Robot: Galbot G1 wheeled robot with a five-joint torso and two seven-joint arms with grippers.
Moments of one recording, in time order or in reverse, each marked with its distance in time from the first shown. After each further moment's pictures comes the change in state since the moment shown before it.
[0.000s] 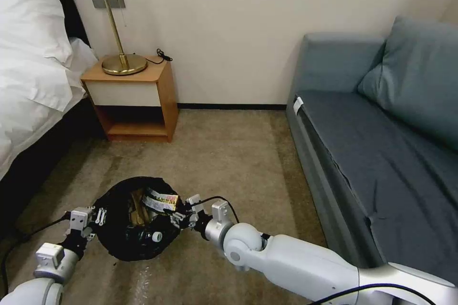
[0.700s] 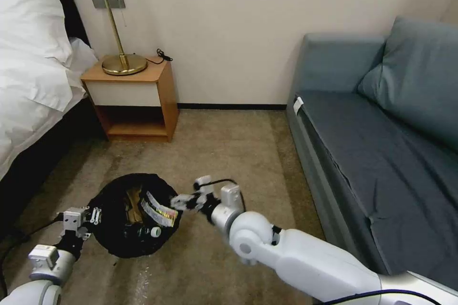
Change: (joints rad) left arm 0.024 -0.001 -0.003 -0.026 -0.171 0.050 -0.114; right arm -0.070 -0.091 0.237 0.182 -0.017 -0.070 0.195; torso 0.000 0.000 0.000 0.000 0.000
